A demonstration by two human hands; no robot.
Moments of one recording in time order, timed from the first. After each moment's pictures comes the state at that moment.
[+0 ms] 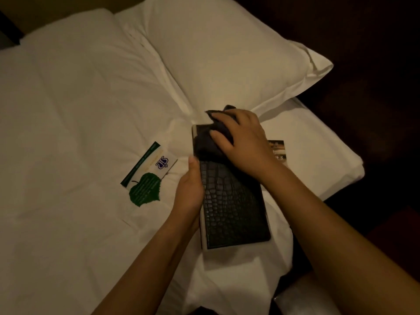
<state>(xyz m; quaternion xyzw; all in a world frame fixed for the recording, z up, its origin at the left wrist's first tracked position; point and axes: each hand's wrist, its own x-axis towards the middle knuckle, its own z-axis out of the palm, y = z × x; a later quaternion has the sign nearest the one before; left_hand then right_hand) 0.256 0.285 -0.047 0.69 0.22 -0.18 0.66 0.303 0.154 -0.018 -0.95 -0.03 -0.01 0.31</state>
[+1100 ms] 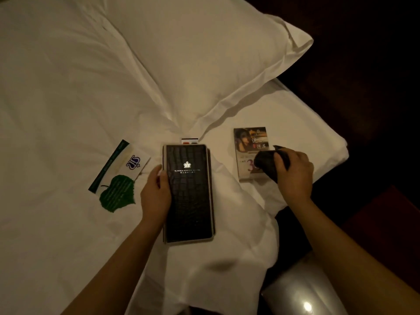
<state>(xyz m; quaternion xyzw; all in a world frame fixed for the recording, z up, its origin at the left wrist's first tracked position) 0.269 0.304 -0.124 0.87 0.17 -0.10 0.44 0.235 0.040 -0.135 -0.89 0.34 -0.03 0.31</state>
